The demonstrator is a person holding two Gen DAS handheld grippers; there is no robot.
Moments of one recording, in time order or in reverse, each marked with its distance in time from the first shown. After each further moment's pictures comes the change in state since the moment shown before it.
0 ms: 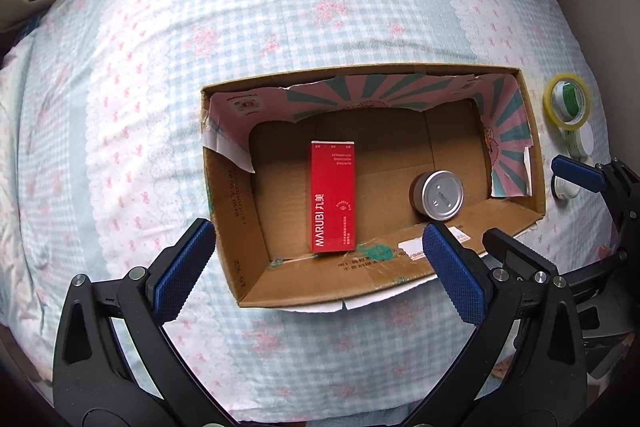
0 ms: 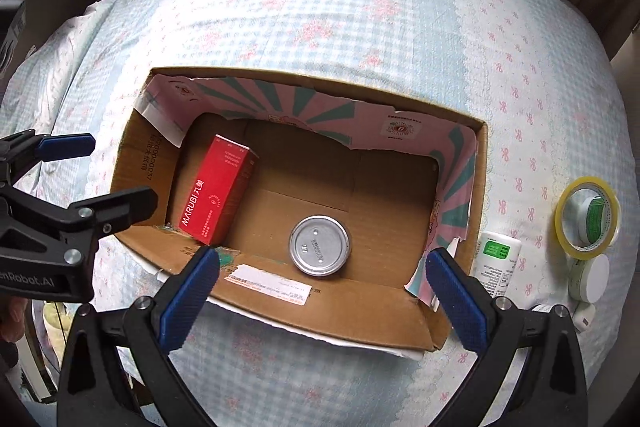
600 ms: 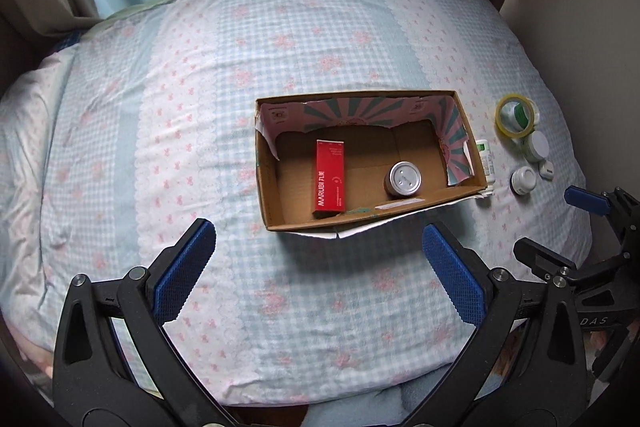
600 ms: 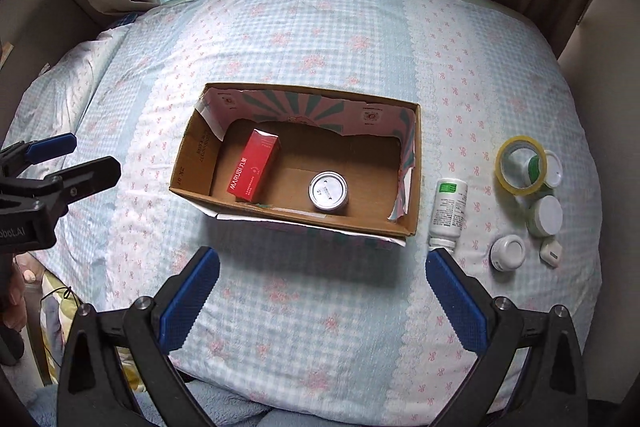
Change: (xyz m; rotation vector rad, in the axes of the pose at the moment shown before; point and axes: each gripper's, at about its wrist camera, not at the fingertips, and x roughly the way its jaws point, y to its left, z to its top) left arm -0.131 0.011 -0.097 -0.011 -0.231 -0.016; right arm -0.132 0.023 -0.086 0.079 -0.105 -0.066
